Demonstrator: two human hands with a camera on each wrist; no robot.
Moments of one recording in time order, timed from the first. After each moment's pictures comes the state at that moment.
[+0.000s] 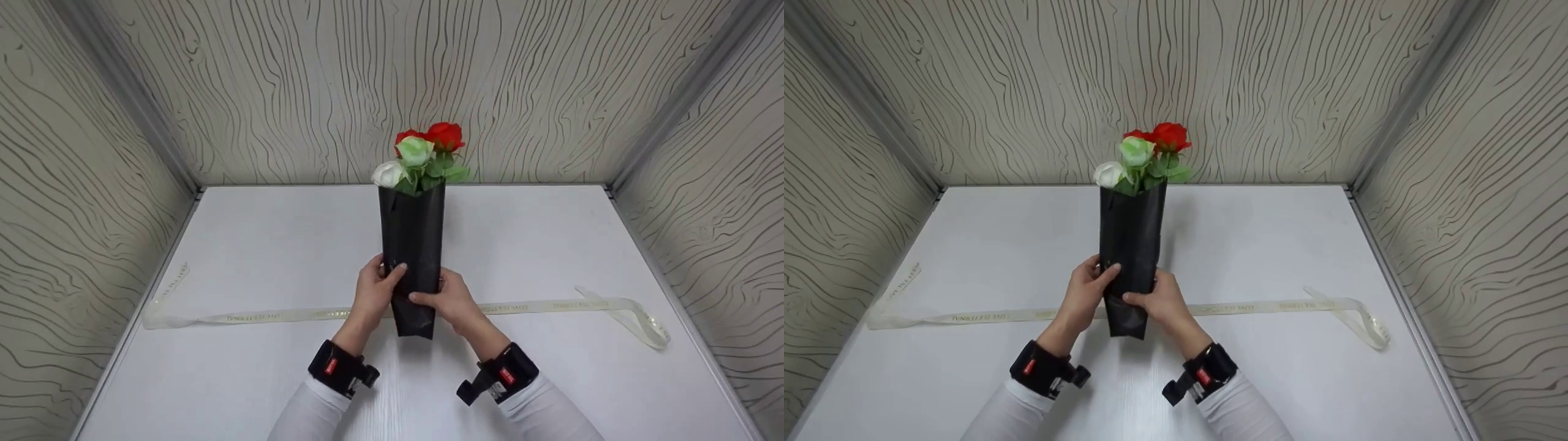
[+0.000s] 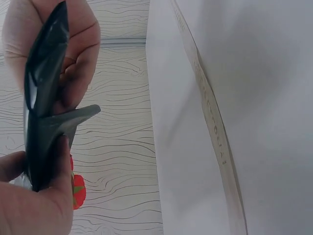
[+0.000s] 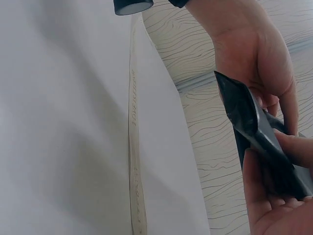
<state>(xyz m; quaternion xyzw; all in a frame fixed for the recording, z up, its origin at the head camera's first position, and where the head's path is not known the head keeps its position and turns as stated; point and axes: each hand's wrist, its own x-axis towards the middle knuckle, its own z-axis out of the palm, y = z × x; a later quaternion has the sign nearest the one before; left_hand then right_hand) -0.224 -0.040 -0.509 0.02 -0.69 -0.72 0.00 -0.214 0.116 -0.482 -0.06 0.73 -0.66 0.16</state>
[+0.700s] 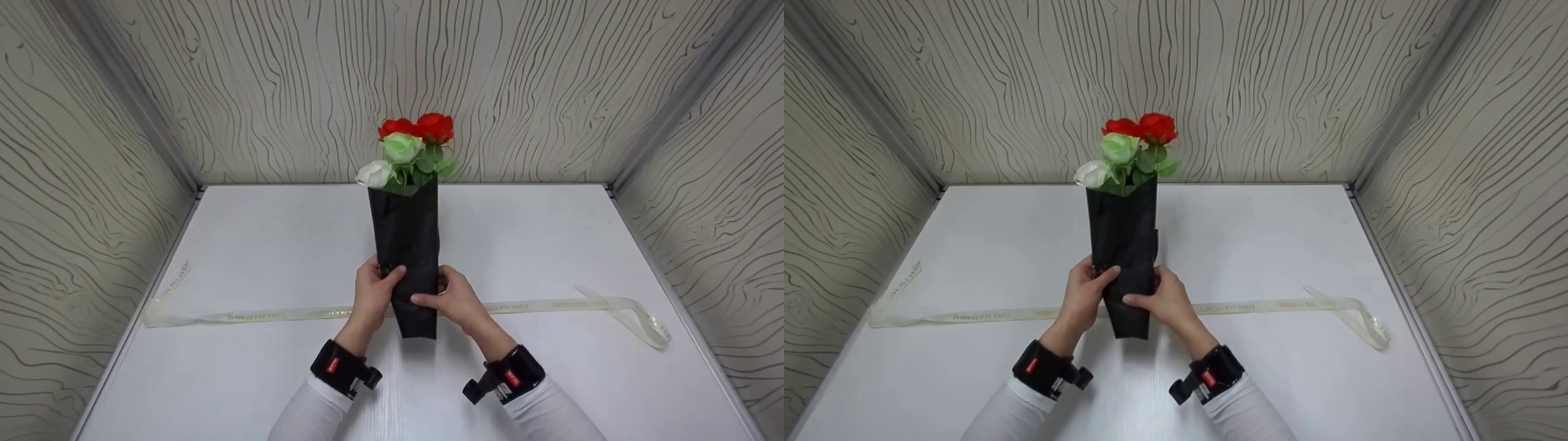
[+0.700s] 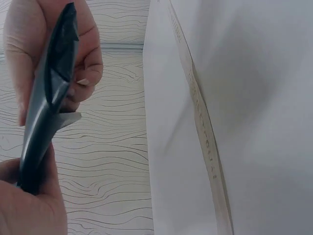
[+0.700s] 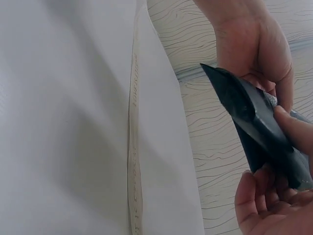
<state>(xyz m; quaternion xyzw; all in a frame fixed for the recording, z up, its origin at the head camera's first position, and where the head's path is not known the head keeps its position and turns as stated) -0.223 -0.038 -0.514 0.01 -0.64 -0.77 0.05 -0.226 0.129 -0.510 -0.07 0.79 -0.59 0.12</state>
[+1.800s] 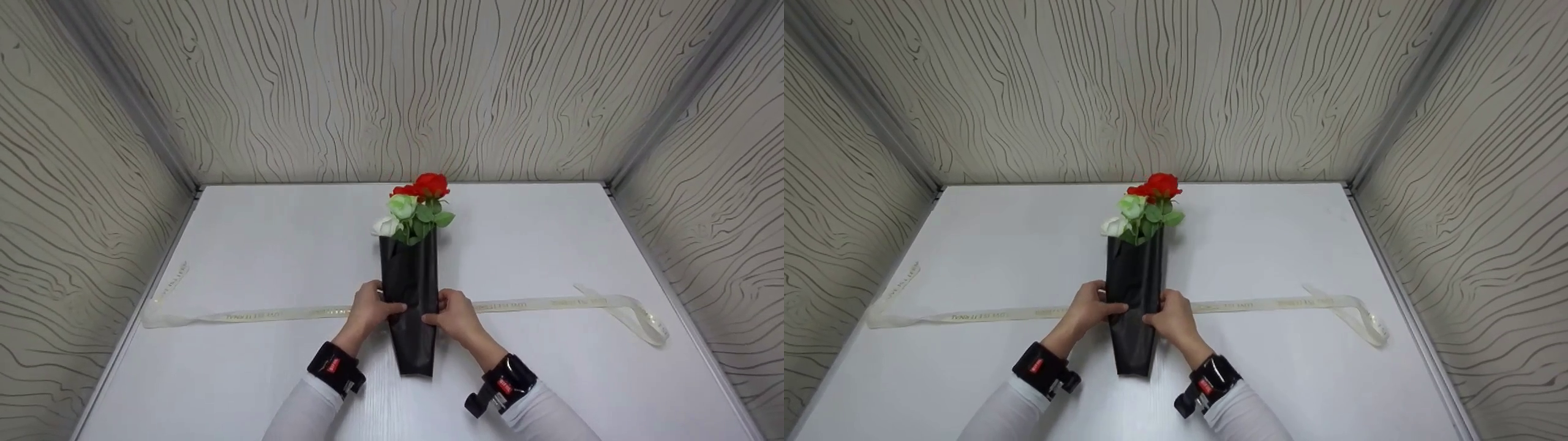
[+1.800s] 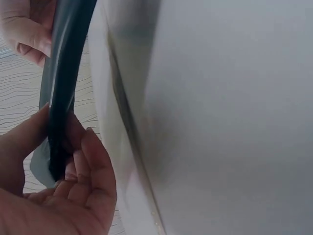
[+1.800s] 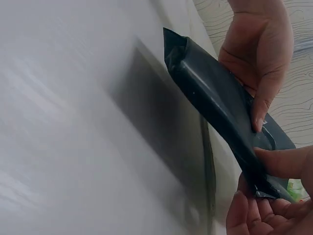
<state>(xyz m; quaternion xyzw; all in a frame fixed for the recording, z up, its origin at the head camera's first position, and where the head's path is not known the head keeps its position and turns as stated) -0.219 -0.054 -0.560 0.04 -0.82 -0.57 -0.07 -0.218 0.136 -0.556 -0.03 0.86 -0.49 0.11</state>
